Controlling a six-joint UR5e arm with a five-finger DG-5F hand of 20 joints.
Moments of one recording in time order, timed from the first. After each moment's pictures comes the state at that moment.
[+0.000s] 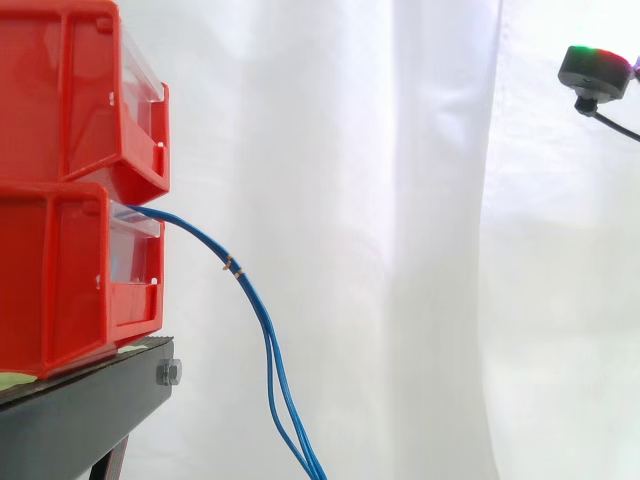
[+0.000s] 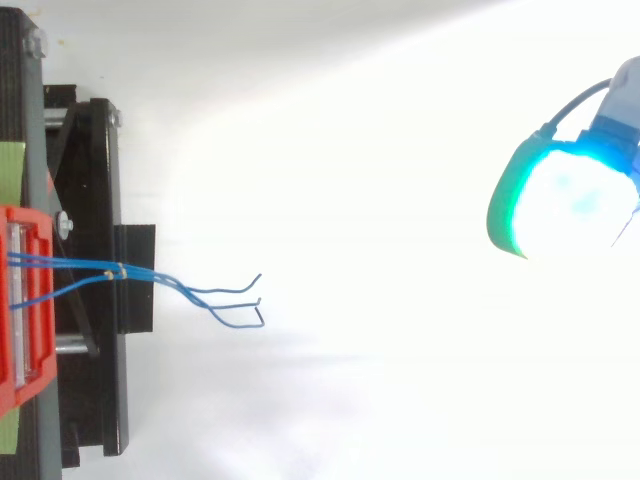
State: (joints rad) arm 0.14 -1.74 -1.57 -3.09 -1.31 0.07
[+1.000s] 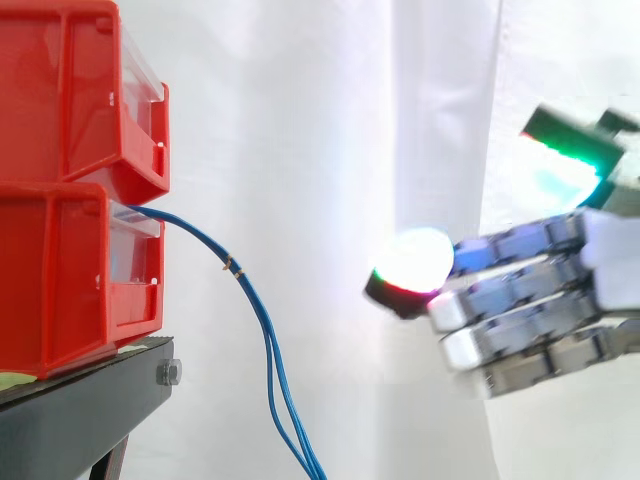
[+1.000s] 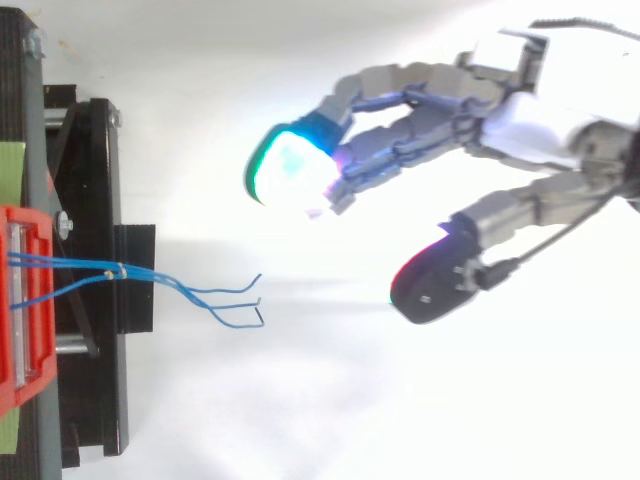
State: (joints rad) arm 0.14 -2.08 -1.51 -2.75 -1.19 0.06
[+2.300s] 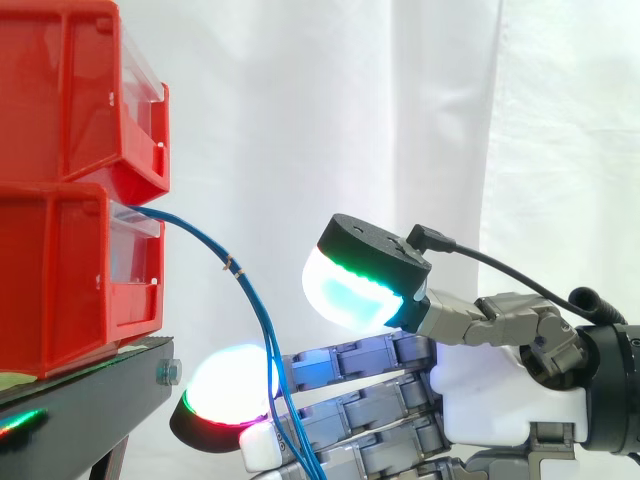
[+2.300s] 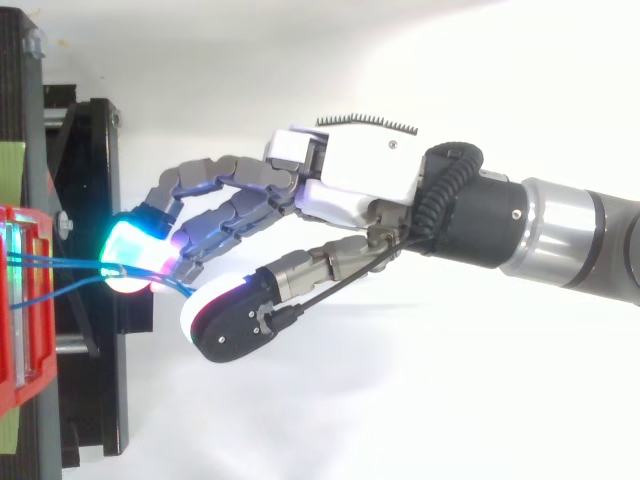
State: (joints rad) arm 0.16 -2.37 -1.25 -2.65 -1.24 0.08
